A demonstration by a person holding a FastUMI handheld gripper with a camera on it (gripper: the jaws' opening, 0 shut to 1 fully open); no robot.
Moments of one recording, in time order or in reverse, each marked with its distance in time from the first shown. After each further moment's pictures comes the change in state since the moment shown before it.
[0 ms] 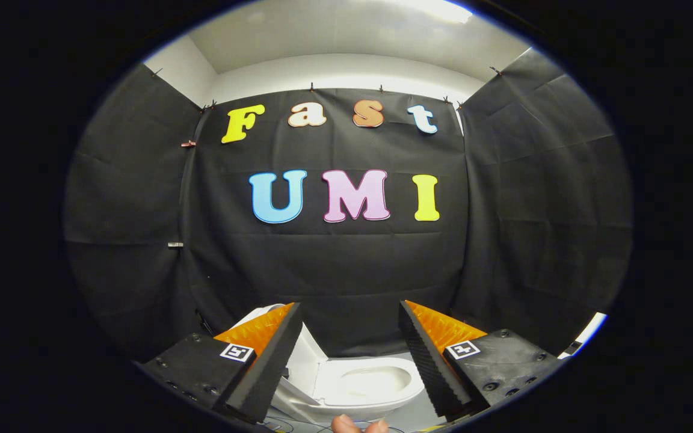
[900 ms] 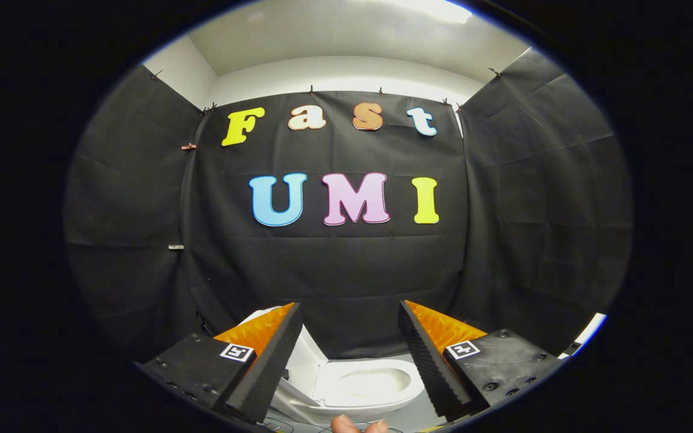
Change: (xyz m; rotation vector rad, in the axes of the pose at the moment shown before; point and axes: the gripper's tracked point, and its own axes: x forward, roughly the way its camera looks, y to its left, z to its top) arm -0.003 -0.003 0.007 0.004 -0.017 0.001
